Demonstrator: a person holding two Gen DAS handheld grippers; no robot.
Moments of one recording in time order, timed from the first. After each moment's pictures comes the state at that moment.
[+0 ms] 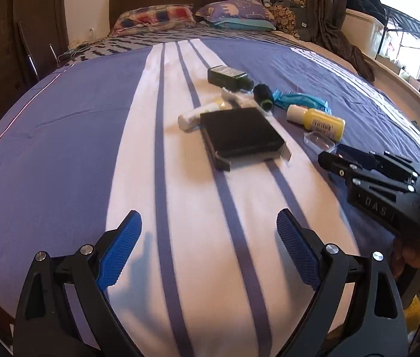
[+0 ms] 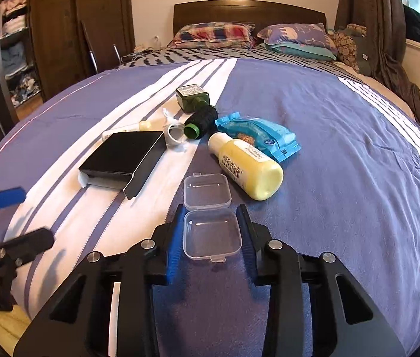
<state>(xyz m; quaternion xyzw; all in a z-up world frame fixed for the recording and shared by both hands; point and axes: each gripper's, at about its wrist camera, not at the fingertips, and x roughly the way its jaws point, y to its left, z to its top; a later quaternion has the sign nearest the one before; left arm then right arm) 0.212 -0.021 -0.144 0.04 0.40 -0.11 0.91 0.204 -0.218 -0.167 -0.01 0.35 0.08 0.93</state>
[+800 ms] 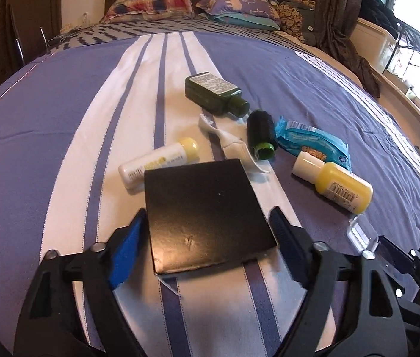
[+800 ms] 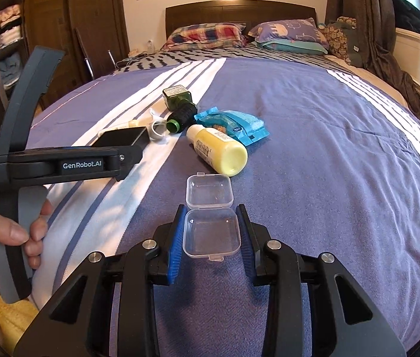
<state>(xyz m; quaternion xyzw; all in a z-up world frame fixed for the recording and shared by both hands) 0.304 -0.063 -0.154 0.00 0.42 -0.12 0.90 0.188 -0.250 -0.164 0.01 0.35 0.08 0.93</state>
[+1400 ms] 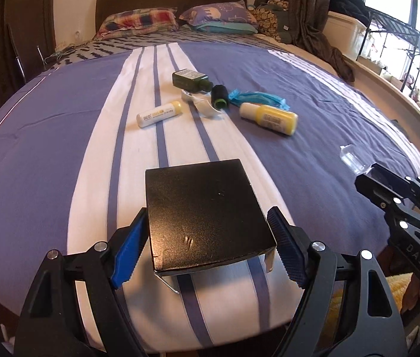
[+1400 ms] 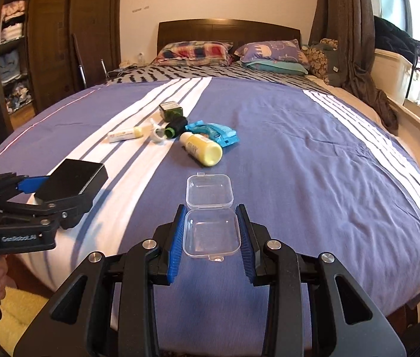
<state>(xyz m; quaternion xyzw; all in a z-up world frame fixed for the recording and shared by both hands) 0.167 -0.051 -0.132 0.02 0.39 -0.15 0.91 0.106 -0.252 -0.137 -0.02 0.31 0.03 0.95</state>
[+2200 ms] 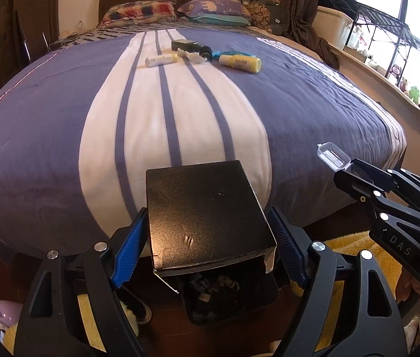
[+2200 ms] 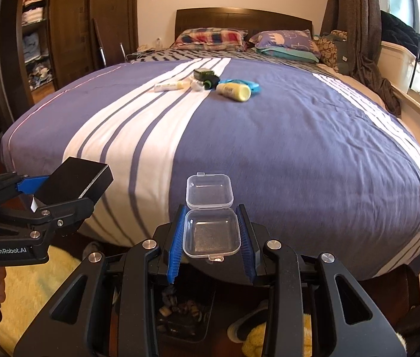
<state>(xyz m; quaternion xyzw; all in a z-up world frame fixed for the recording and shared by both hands) 0.033 -0.030 -0.168 0.01 0.41 -0.16 0.90 -0.003 -0.229 -0.170 -0.03 0.34 0.07 0.94</state>
